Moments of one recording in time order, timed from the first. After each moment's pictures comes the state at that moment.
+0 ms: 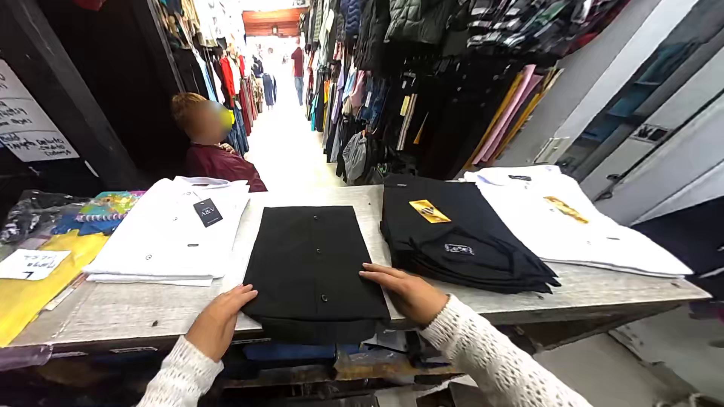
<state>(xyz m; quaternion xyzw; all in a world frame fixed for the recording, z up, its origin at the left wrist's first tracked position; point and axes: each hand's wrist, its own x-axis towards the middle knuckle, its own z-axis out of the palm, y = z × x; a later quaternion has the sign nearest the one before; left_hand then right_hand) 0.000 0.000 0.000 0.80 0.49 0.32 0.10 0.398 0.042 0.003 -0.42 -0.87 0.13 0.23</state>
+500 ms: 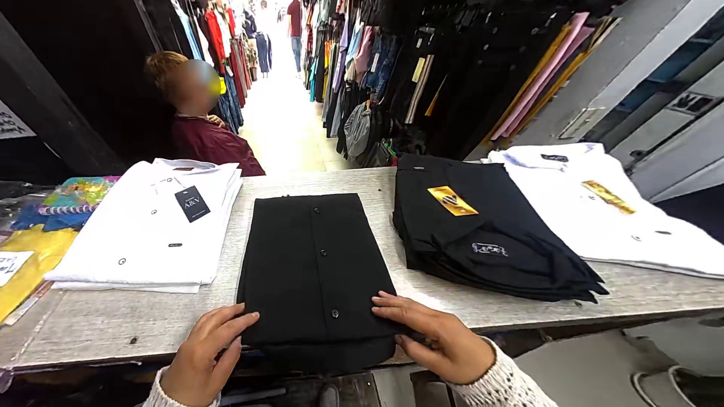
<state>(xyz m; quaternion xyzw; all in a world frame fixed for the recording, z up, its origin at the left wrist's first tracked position) -0.004 -0.010 -0.015 0.80 0.44 0.41 0.07 0.387 0.004 -0.014 -0.36 -0.86 0.19 0.32</state>
